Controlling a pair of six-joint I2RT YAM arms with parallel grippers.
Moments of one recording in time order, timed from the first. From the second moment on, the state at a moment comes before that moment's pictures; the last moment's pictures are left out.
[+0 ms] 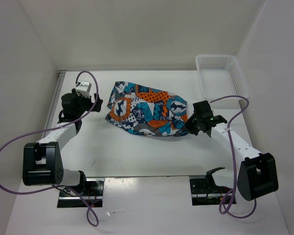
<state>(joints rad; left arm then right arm) 0.08 1.37 0.69 0.39 0.33 0.07 0.27 1.21 0.77 -0.54 -0.02 0.98</state>
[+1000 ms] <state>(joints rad) 0.06 1.43 1.15 -0.10 0.24 0.07 0.27 1.29 0.77 -0.53 -0.04 0.92</state>
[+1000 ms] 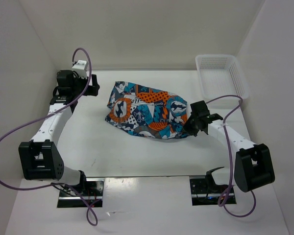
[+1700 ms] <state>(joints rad) -0.04 1.28 1.15 -0.24 0.02 0.07 0.27 1.33 0.78 -0.52 -0.05 0.90</state>
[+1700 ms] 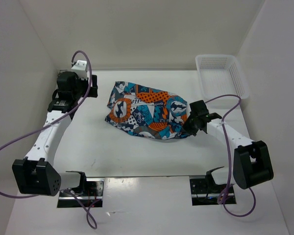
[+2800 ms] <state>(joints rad) 0.02 1.11 1.11 -0.06 0.16 0.07 0.27 1.33 0.78 -0.50 -0.06 0.91</state>
